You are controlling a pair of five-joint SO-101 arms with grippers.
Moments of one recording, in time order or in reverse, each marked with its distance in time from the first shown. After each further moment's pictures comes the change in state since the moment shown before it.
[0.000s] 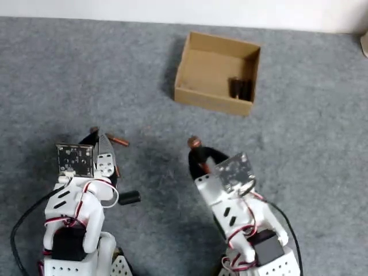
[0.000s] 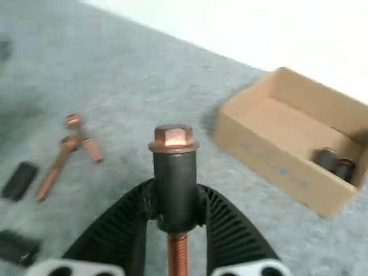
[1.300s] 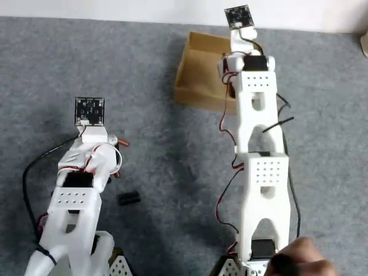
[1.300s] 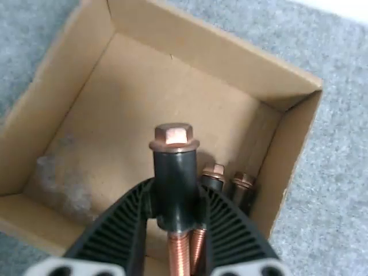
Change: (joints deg) left arm -4.3 58.3 -8.9 -26.6 1.9; right arm 21.2 153.3 -149.6 28.5 4.6
